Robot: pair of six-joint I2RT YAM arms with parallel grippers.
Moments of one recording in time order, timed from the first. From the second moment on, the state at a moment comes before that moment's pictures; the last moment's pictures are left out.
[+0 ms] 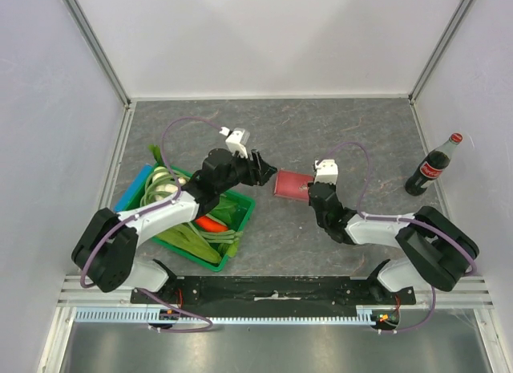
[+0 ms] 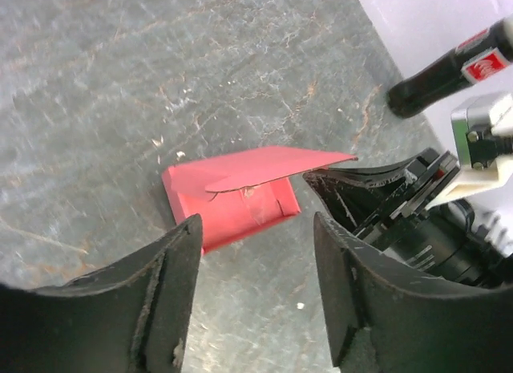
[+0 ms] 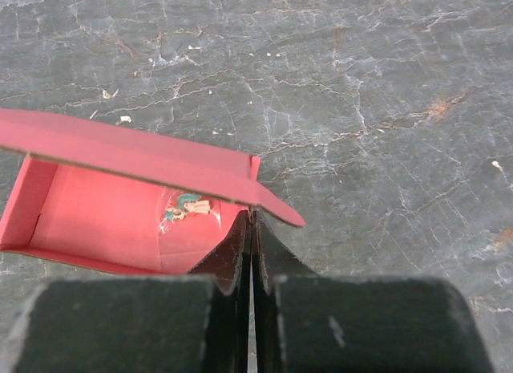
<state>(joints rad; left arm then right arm) -0.66 1.39 0.74 0.39 0.12 -0.56 0.75 1.43 0.44 0.51 0.72 0.29</state>
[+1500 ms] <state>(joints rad) -0.55 1.84 0.95 0.51 0.31 -0.03 0.34 1.50 0.77 -0.01 -0.10 0.16</state>
